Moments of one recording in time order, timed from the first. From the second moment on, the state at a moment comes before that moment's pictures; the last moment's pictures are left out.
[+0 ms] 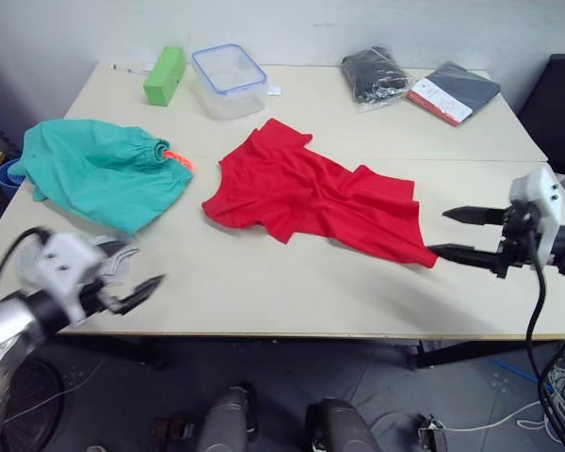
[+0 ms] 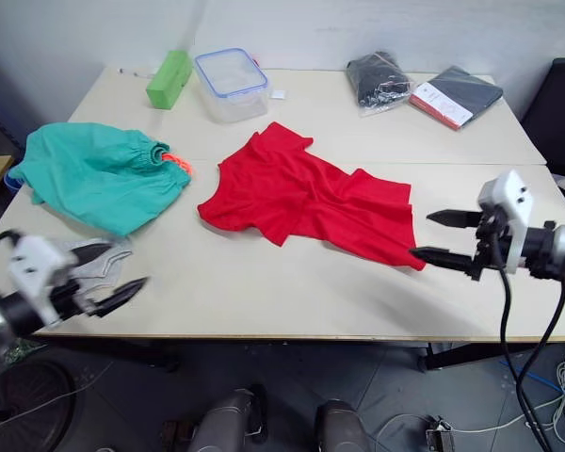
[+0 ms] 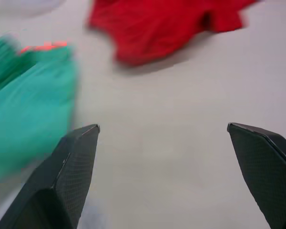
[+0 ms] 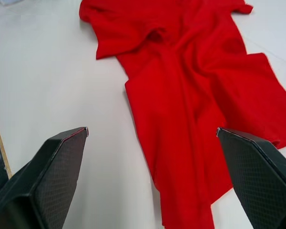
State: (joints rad) left arm 0.05 0.89 0.36 -0.44 -0.44 0.43 -0.73; right arm -0.33 -1.00 -0.25 -0.03 0.53 0.54 1.20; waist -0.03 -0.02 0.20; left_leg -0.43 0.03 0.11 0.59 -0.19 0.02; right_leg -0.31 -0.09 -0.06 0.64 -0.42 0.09
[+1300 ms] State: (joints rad) left arm -1.02 0.39 -0.35 0.91 0.17 -0.24 -0.93; right arm -0.35 -0.88 -0.15 -0.02 0.37 0.64 0.86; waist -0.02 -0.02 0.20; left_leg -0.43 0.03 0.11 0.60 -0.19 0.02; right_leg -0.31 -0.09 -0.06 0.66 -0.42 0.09
